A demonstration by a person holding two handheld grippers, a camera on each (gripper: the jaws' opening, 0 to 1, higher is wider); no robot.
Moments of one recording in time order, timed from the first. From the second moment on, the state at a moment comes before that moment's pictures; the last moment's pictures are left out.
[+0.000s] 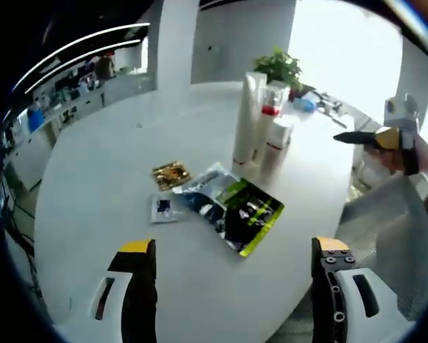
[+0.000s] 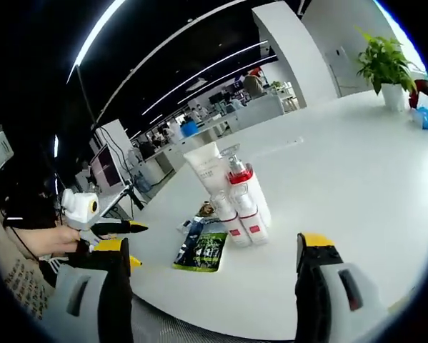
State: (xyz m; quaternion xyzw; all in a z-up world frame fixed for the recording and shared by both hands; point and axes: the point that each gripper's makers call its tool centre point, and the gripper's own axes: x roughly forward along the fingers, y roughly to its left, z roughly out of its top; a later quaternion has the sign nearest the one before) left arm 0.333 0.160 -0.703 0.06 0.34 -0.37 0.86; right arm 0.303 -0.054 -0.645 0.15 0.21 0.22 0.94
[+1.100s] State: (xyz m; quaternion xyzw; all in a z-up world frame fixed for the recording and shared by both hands) left arm 0.304 0.197 -0.696 0.00 0.31 -0.31 0.90; right arm 0.299 -0.053 -0.660 0.13 0.24 0.23 0.94
